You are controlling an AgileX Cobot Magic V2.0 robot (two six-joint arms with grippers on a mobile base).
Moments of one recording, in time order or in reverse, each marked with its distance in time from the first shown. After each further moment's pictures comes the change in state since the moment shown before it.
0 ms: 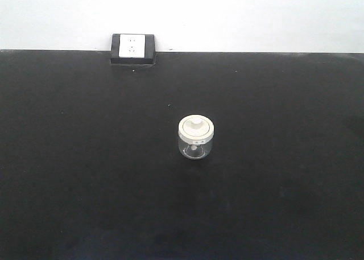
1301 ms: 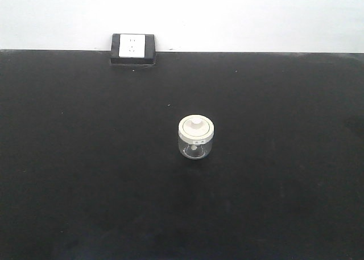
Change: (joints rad) left arm -0.020 -0.056 0.234 -0.024 -0.220 0.052; right arm 0.000 0.000 0.000 0.000 0.012 0.000
